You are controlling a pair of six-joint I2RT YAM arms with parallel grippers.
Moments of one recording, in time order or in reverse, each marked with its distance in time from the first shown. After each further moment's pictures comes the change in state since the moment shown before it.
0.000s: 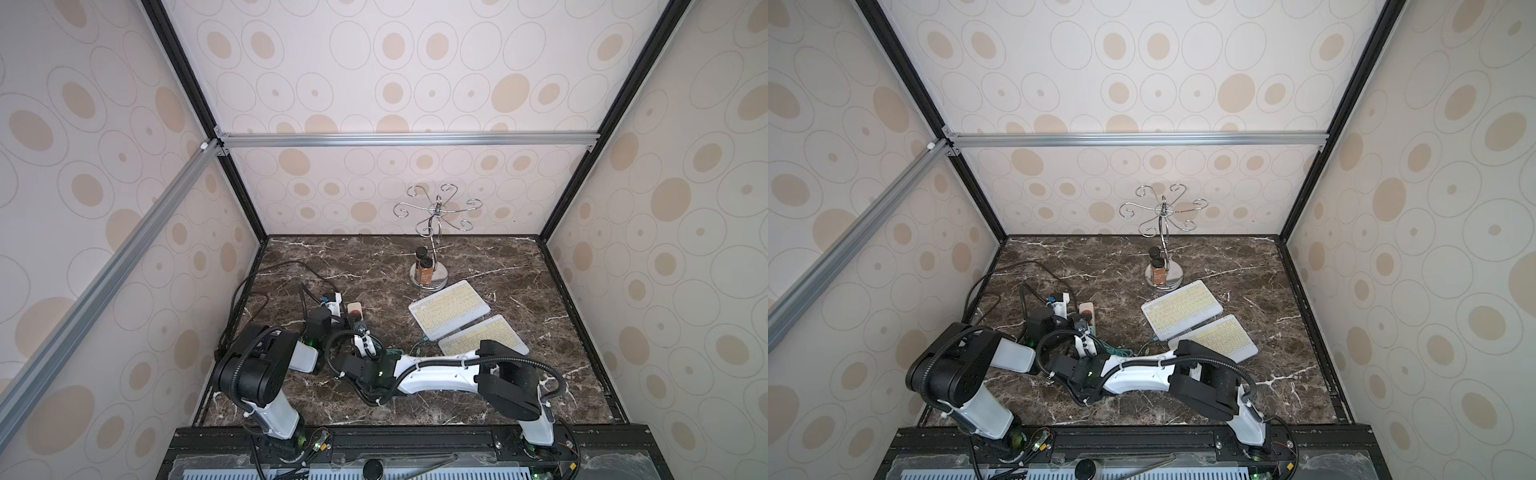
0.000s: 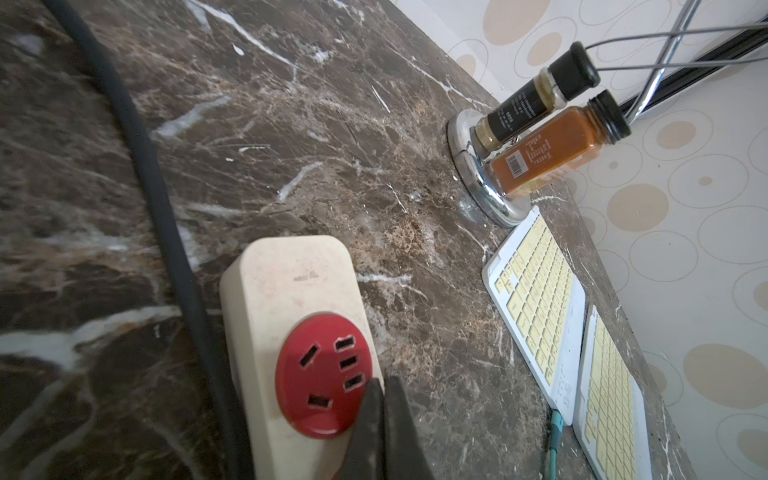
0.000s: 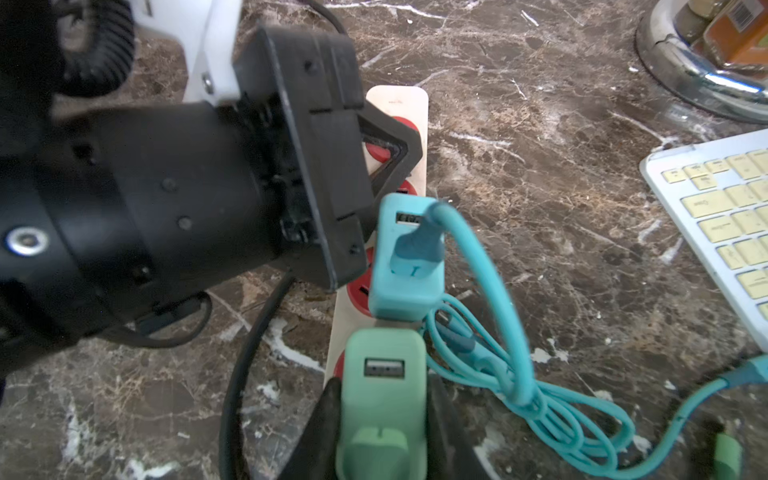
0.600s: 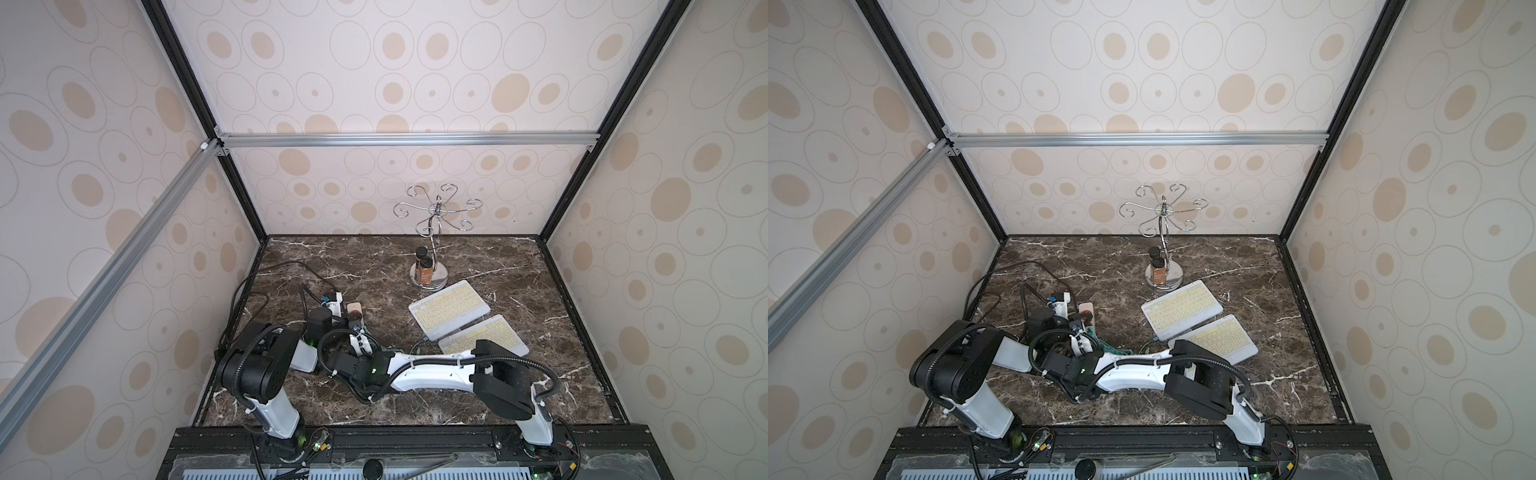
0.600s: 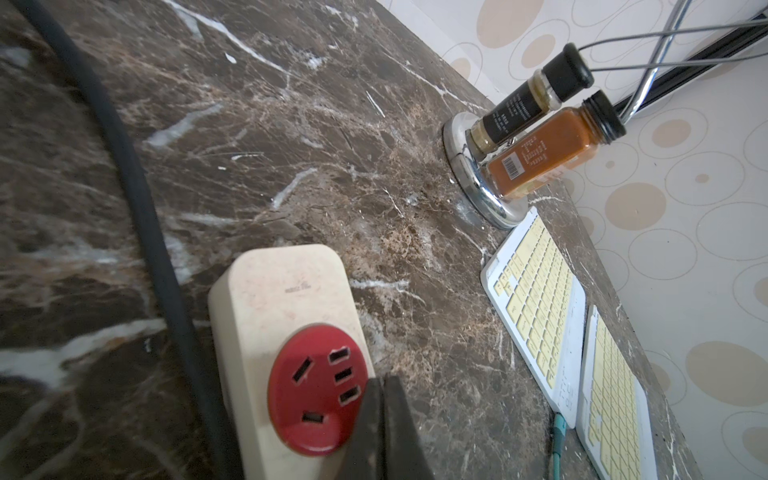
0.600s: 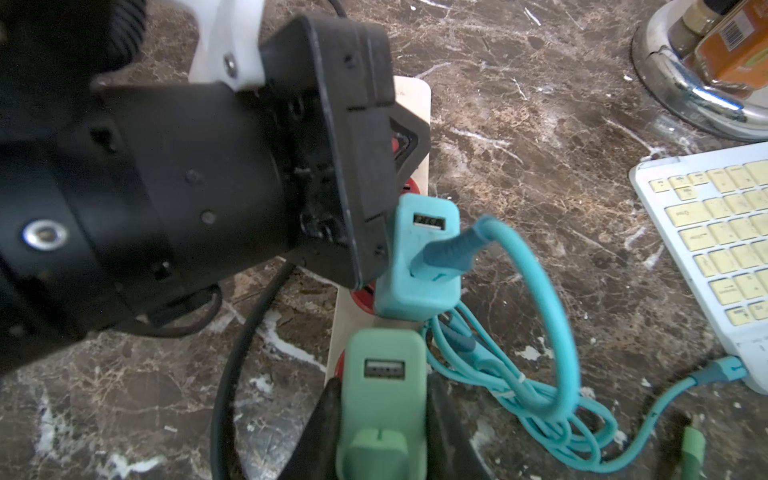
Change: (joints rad) left arm -0.005 0.017 0.000 0.033 -0.005 0.004; right arm 0.000 0.034 0.080 -0.107 -0.002 -0.015
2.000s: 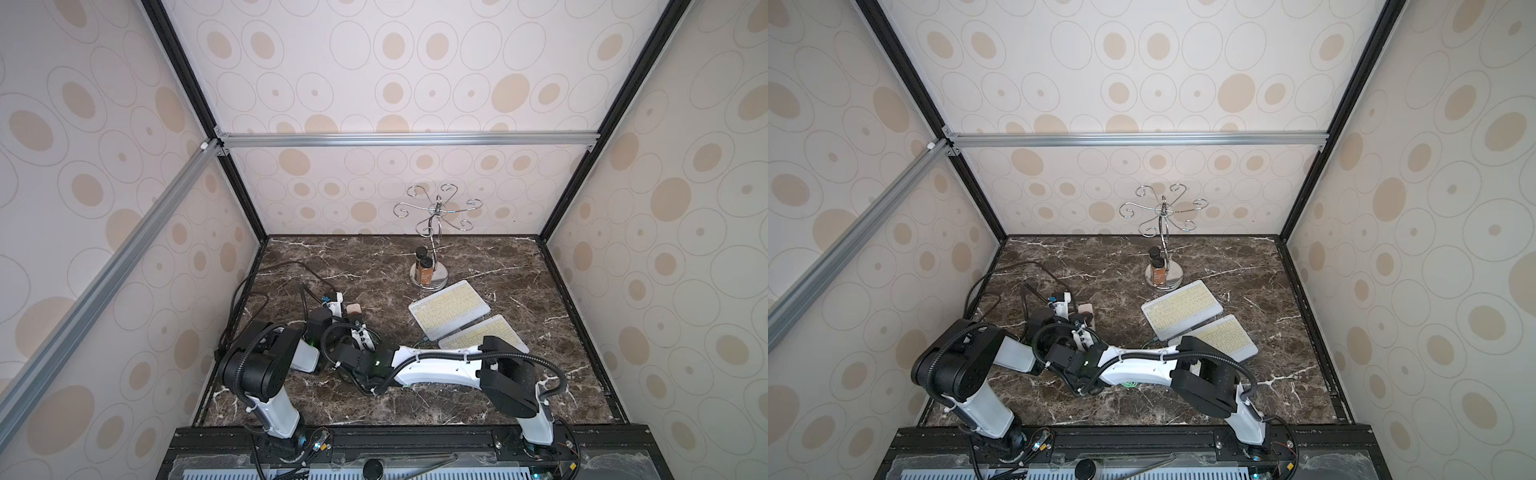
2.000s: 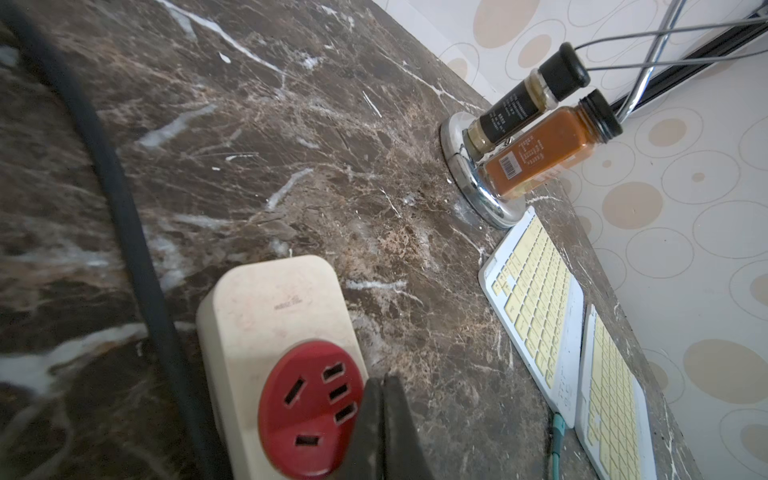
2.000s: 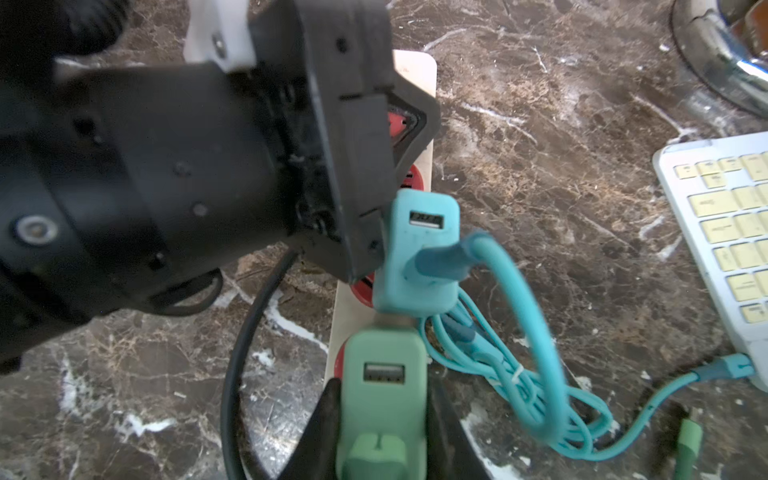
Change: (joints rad) left arm -0.003 0.013 -0.001 0.021 0.004 0.000; right arm -0.024 -0.035 -0.005 -0.037 -0.096 -0.021
